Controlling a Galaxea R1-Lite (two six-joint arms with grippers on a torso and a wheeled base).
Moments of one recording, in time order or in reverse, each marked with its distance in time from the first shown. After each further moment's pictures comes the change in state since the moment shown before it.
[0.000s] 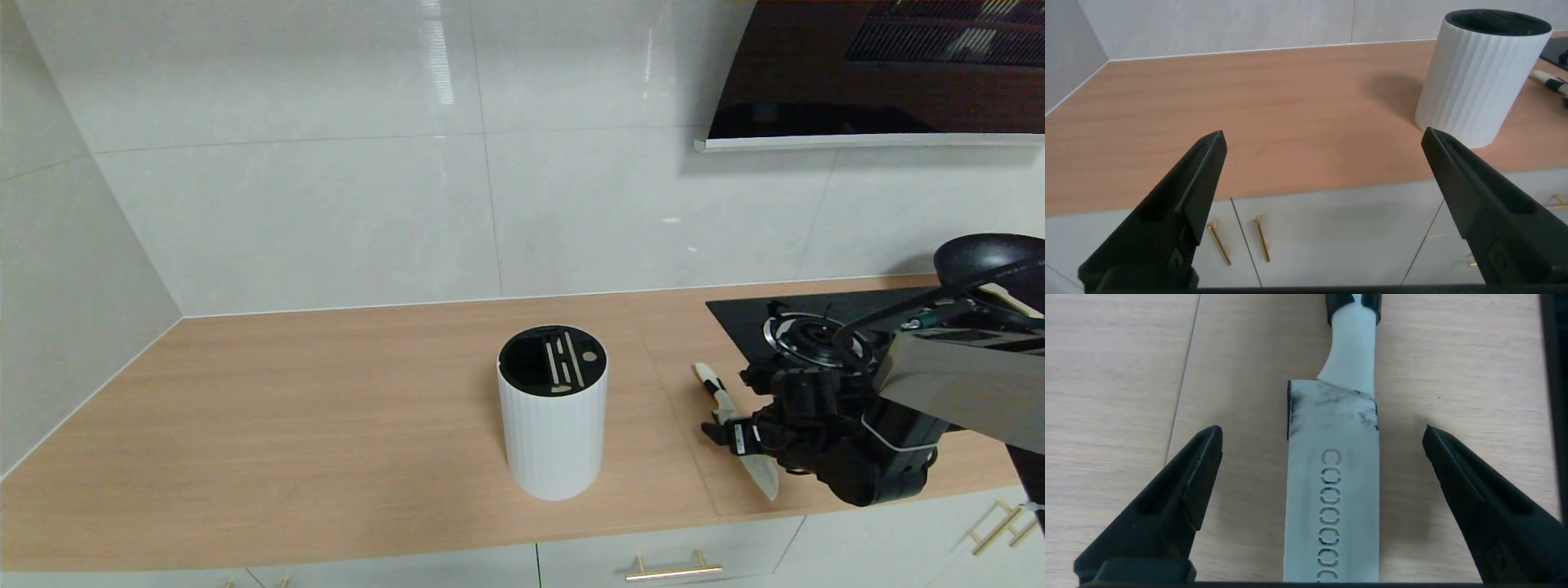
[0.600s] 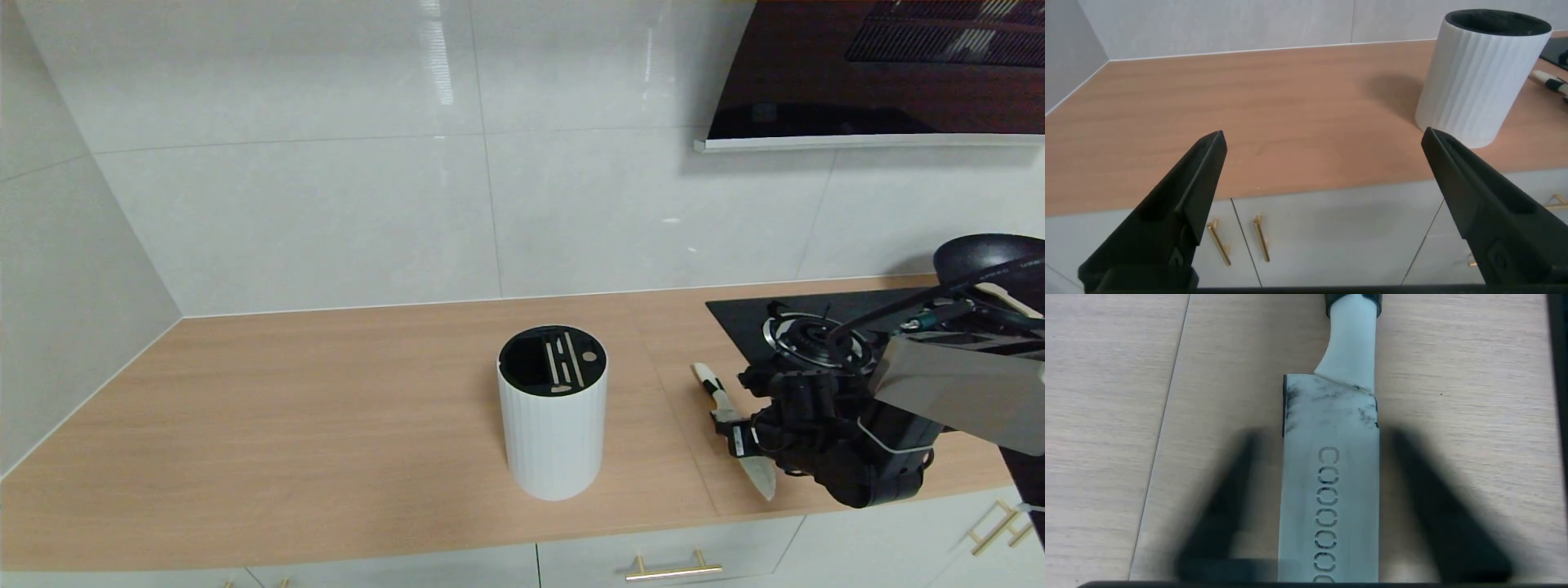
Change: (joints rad) left arm 0.000 0.000 0.000 0.000 0.000 0.000; right arm 0.000 0.026 -0.011 -0.003 -0.001 -0.013
